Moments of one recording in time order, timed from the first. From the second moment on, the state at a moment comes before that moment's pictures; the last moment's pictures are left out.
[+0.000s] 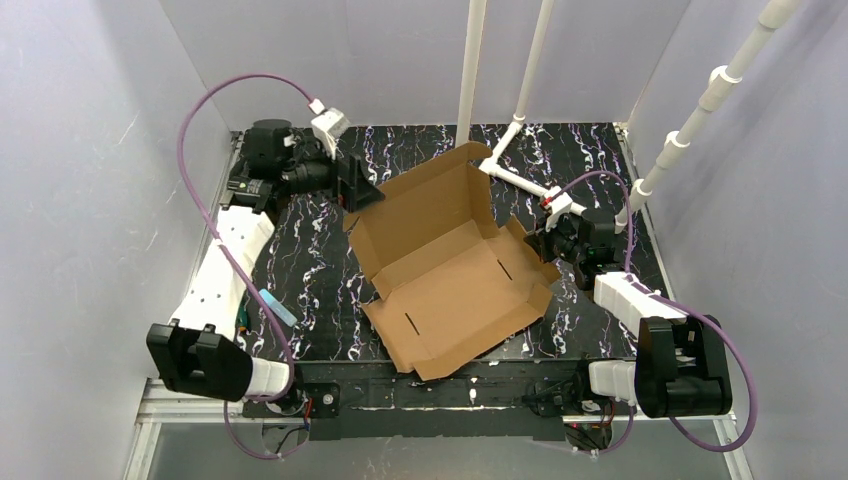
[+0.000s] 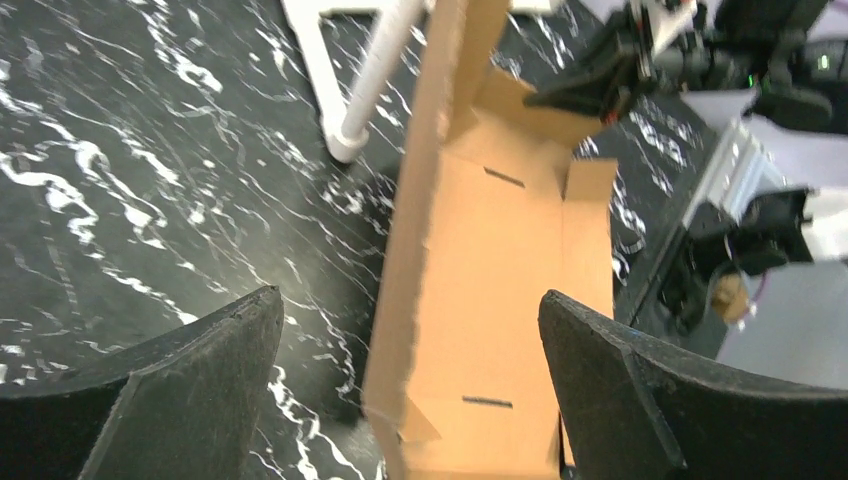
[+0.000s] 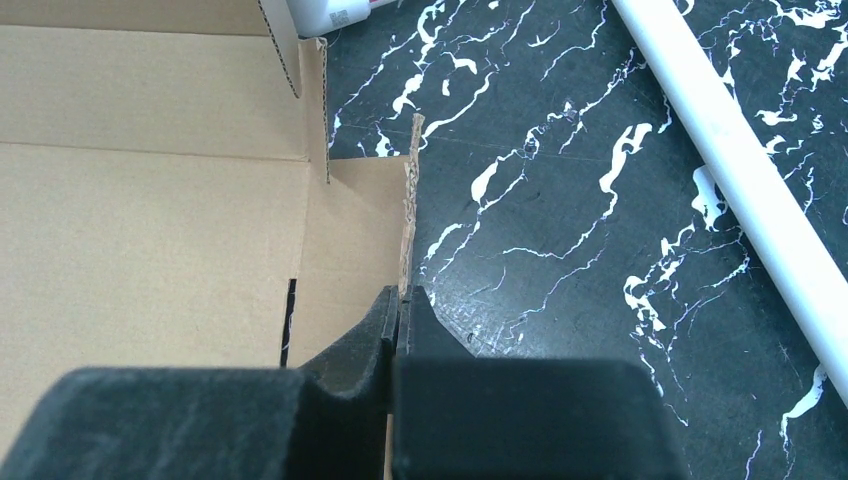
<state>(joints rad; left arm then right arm) -0.14 1.35 1.41 -0.56 0.81 0.03 0.09 1.24 0.51 0.27 -0.53 -0.24</state>
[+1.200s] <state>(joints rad) -0.22 1.19 0.92 -0.16 0.69 -0.05 0.07 1.25 0.51 0.26 -0.55 -0.24</state>
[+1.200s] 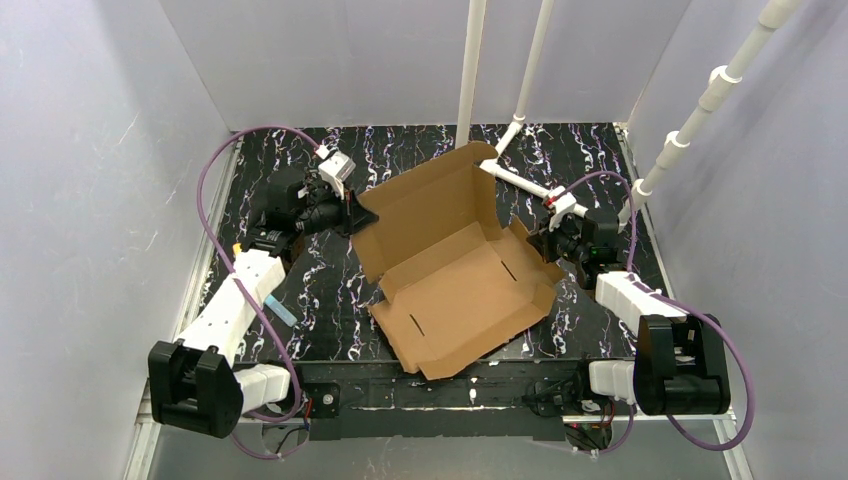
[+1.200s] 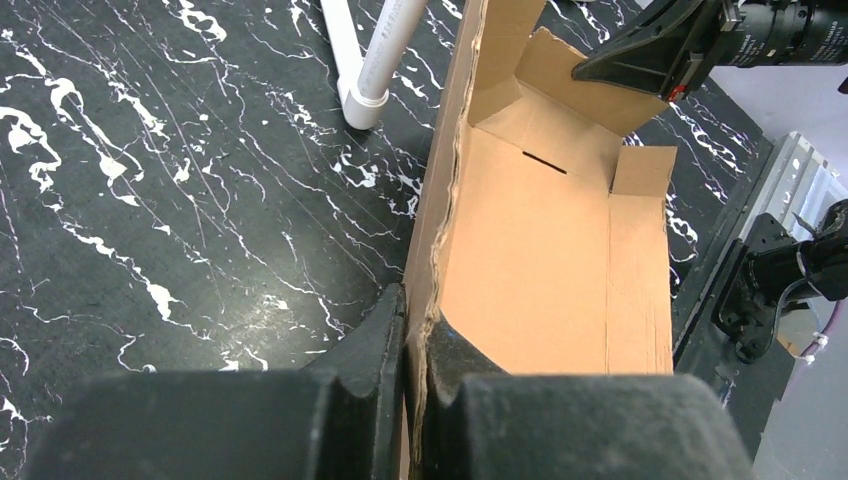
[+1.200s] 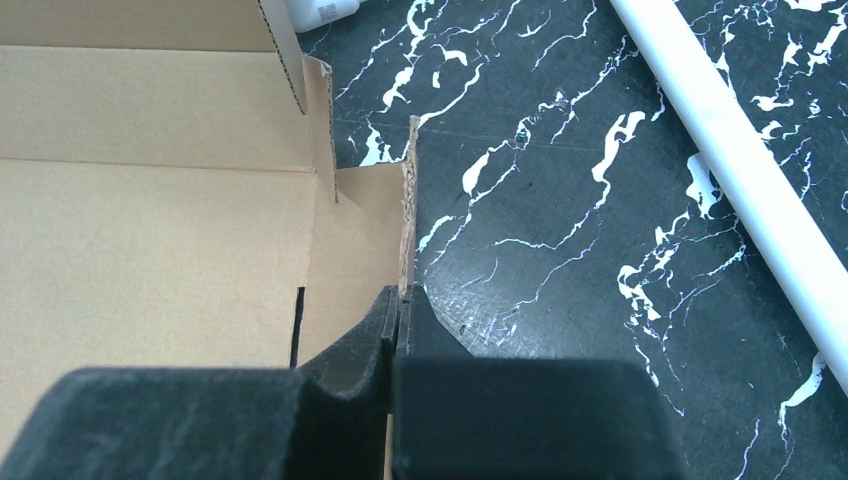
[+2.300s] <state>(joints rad) -0.29 0.89 1.04 -0.12 0.76 0.22 0.15 1.41 0.47 0.96 -0.80 0.09</state>
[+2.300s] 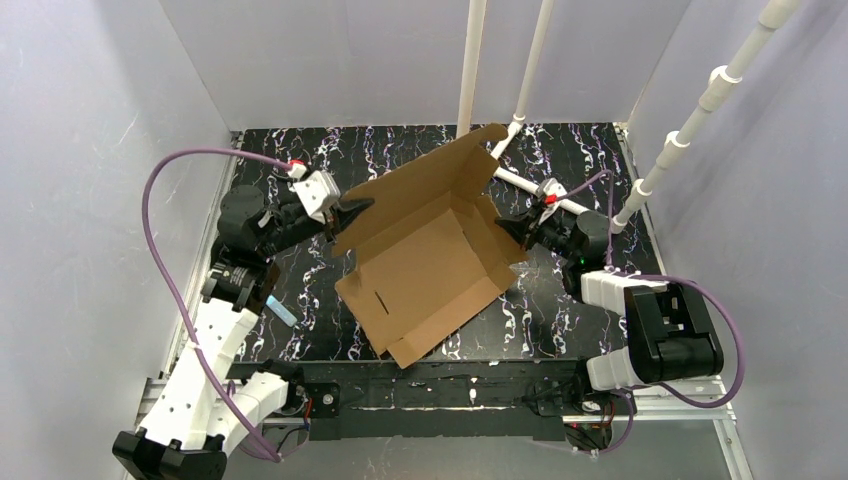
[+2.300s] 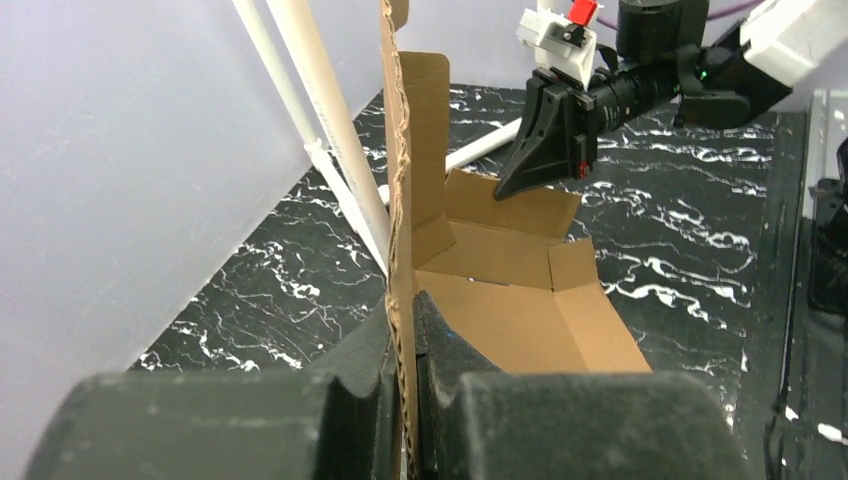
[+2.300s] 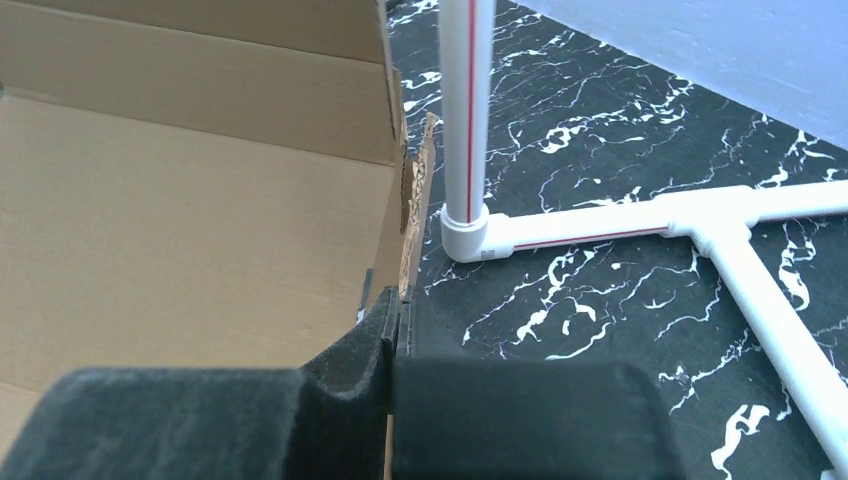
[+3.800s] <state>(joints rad) -0.39 0.75 0.79 0.04 0.60 0.07 0.24 1.23 0.55 0.31 -0.82 -0.74</state>
